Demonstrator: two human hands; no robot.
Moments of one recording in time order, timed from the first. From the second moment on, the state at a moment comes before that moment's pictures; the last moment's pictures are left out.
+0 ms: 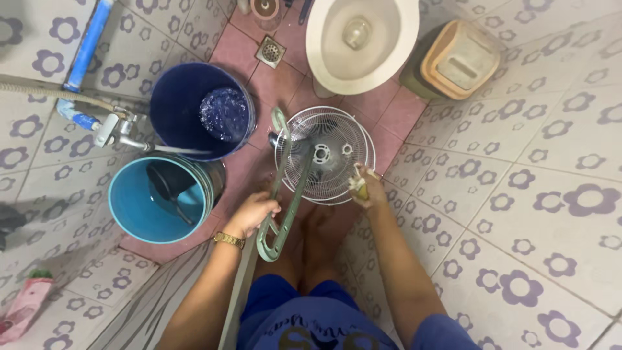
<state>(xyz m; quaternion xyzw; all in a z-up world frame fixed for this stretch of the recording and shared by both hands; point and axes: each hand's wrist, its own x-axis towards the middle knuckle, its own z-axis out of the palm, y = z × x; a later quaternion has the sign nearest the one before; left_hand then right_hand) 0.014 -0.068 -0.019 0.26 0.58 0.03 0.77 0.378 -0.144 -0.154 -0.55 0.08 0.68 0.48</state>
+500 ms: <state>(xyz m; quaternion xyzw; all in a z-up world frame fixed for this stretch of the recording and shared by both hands) 0.063 -0.057 -0.020 0.16 0.52 -0.04 0.84 0.314 -0.128 0.007 -0.15 0.13 0.80 0.57</state>
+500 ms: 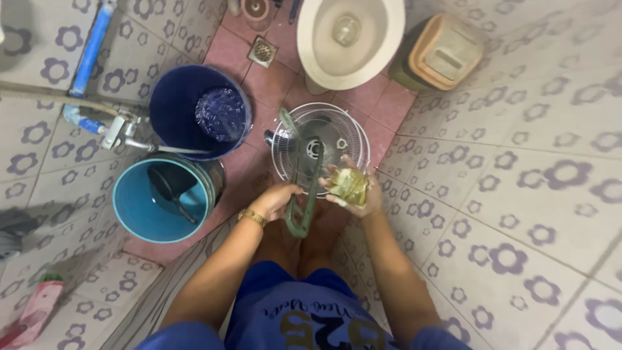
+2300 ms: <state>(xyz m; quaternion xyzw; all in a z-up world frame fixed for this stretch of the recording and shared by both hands) -0.244 -0.135 -0.381 0.08 0.91 0.04 0.40 0.247 0.032 -0.030 -0.39 0.07 0.79 0.46</state>
